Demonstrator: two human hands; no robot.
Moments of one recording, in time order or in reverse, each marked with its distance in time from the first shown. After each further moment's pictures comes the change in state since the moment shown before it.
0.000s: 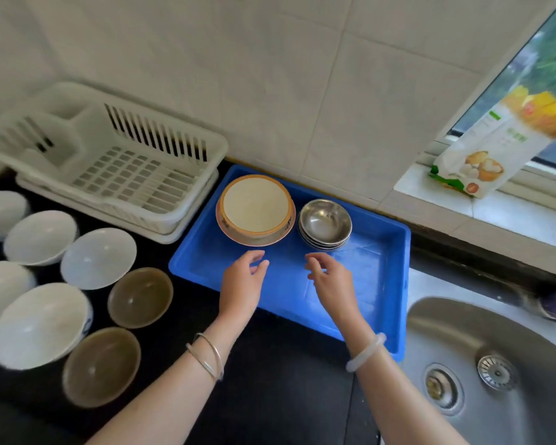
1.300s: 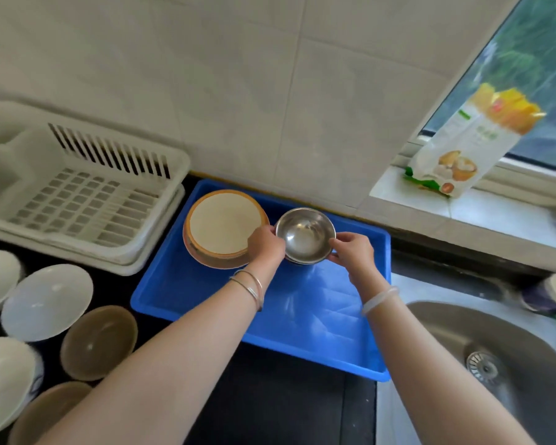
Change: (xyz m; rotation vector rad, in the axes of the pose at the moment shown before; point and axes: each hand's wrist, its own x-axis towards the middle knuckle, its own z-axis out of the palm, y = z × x) left_hand 0.097 0.074 0.077 0.000 -0.132 -0.182; right_hand 0.098 0.004 -0.069 0.273 0.185 0.266
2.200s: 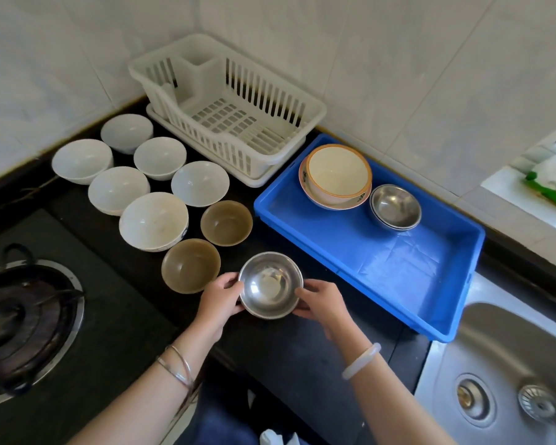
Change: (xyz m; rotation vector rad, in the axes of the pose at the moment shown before) left_hand -0.198 -0.237 -0.140 -0.601 0.253 -0.328; right_hand -0.210 0.116 0.101 -0.204 -0.650 0.113
